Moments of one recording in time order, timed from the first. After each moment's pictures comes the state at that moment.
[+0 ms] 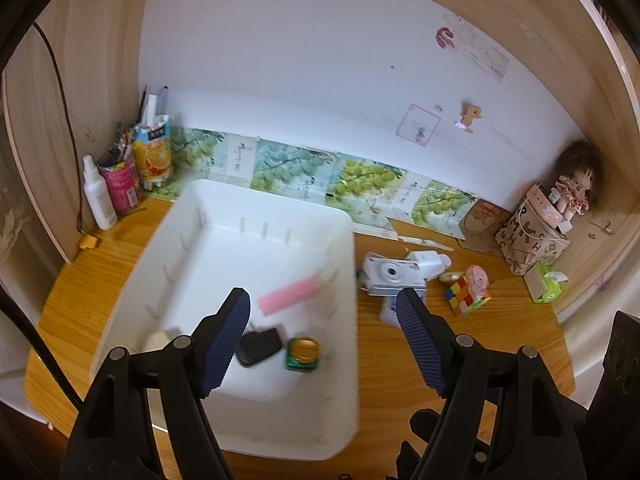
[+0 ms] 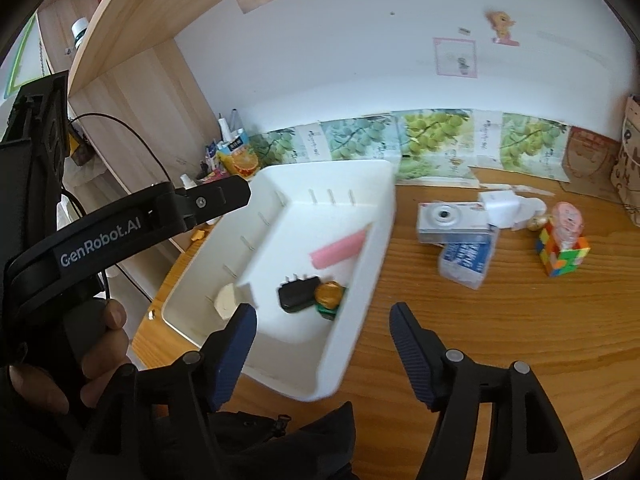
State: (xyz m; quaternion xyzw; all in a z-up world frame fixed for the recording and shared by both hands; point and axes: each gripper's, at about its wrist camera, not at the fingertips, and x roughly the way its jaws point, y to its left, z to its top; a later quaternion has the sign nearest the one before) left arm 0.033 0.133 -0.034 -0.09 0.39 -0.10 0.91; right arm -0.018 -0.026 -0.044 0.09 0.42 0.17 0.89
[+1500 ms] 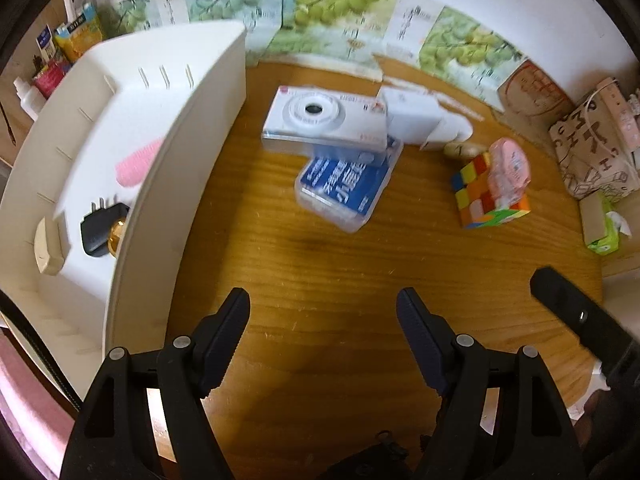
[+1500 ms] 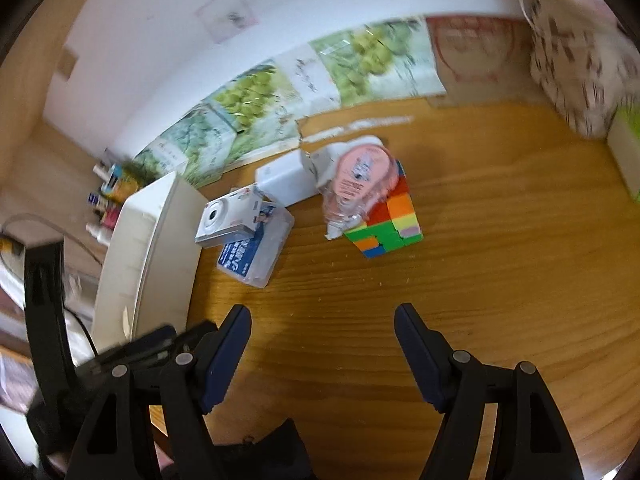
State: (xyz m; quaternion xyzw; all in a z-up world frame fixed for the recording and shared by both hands) left arm 0.083 -0.045 -0.149 -0.05 0.61 -0.02 0.79; right arm 0.073 -0.252 -0.126 0.21 0.54 0.10 0.81
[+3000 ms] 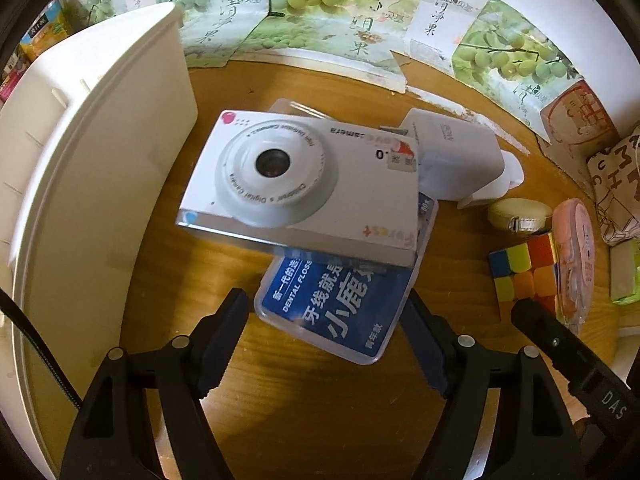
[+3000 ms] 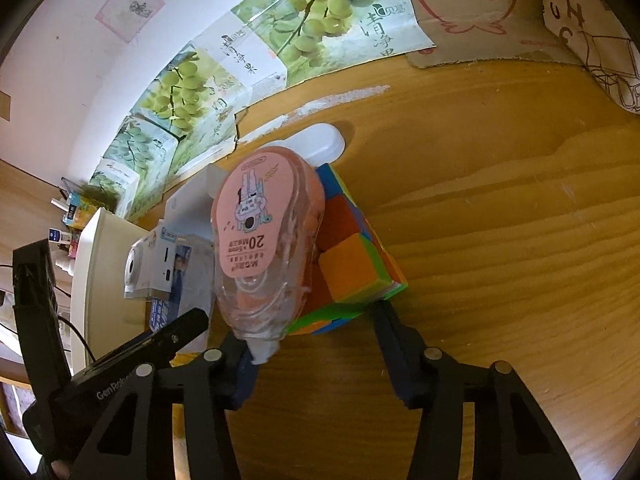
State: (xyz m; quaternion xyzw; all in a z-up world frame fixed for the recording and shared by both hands) left arm 0.165 -0.057 -0.205 -0.07 0.61 0.00 0.79; right arm 0.148 -0.268 -0.194 0.22 0.57 0.09 0.79
